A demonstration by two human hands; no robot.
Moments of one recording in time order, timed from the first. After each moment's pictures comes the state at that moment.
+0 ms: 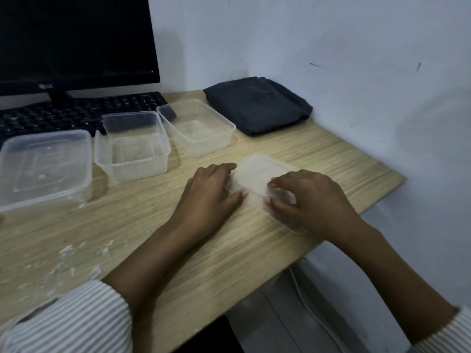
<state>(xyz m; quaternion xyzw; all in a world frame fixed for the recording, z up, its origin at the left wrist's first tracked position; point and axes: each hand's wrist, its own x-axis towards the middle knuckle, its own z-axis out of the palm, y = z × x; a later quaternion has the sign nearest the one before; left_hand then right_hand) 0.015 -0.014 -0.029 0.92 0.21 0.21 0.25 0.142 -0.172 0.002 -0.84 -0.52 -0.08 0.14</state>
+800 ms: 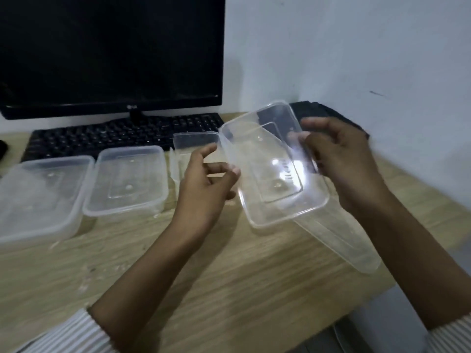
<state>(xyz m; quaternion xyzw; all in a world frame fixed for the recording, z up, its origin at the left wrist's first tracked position) -0.050 0.026 0.024 0.65 0.31 0.38 0.58 0.112 -0.073 0.069 -0.67 -0.35 0.14 0.64</state>
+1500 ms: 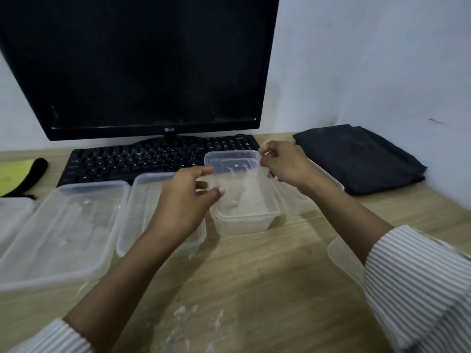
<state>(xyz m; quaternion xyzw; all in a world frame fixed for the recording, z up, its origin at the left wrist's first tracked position) -0.086 0.130 0.024 0.78 0.40 0.33 0.35 0.129 0.105 0.041 -0.79 -0.49 0.12 0.35</state>
